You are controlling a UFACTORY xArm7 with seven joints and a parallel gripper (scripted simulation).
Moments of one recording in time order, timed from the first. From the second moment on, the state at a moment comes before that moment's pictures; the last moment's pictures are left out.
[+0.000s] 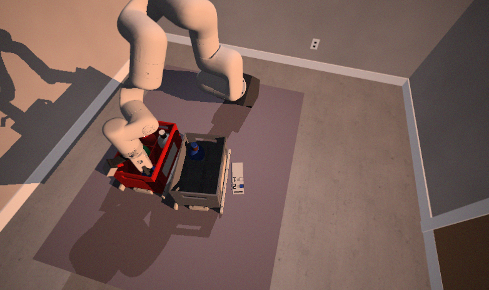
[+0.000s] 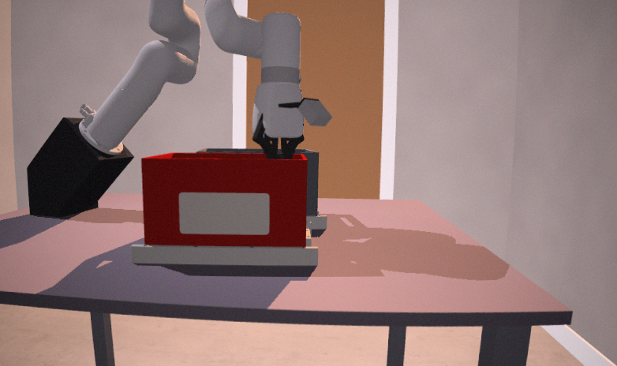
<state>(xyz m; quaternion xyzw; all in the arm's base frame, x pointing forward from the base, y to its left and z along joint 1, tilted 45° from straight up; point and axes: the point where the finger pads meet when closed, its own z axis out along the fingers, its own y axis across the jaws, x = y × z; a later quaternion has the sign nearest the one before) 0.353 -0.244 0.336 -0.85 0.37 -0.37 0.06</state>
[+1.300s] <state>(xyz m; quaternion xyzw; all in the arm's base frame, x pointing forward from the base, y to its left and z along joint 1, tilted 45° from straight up) 0.317 -0.235 0.373 -0.85 0.37 -0.37 0.06</state>
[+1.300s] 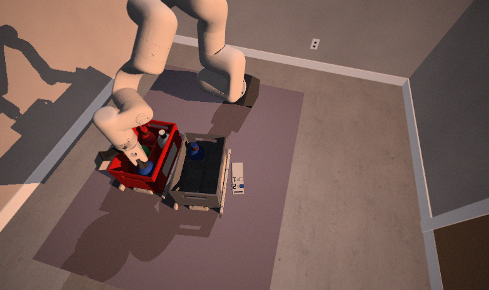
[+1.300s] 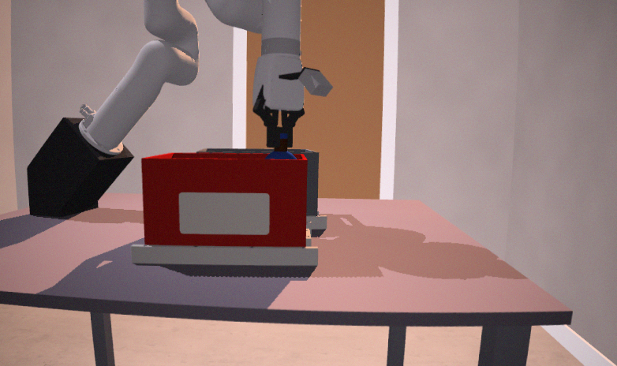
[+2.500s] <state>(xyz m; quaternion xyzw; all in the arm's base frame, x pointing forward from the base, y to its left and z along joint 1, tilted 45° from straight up) 0.281 -0.225 0.411 -0.85 0.37 -0.37 0.06</state>
